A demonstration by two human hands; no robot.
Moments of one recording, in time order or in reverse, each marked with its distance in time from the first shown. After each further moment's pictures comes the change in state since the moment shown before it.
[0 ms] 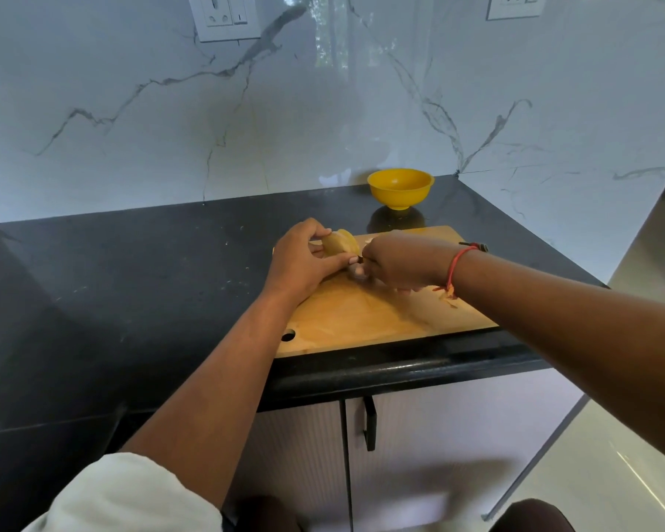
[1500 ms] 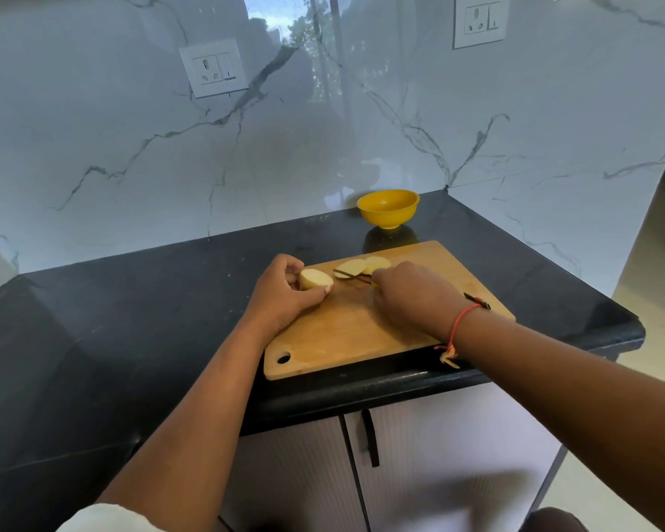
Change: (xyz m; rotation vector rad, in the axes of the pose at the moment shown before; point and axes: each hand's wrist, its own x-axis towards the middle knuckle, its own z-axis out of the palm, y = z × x) left_hand -0.014 0.004 -0.024 0.074 -0.096 -0.163; right_hand -0.032 0.003 0.035 0.241 0.334 0.200
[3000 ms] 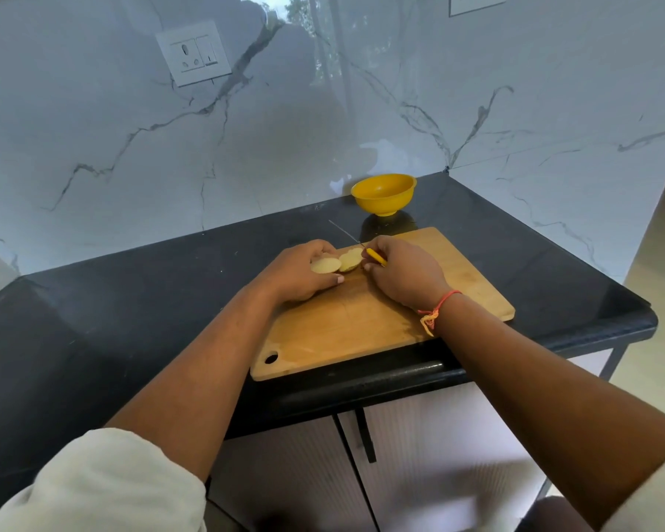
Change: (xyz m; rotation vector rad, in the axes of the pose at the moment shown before) left_hand 0.051 0.029 0.022 0.469 -0.310 0.079; right_hand 0.032 0.026 0.029 0.515 0.227 0.172
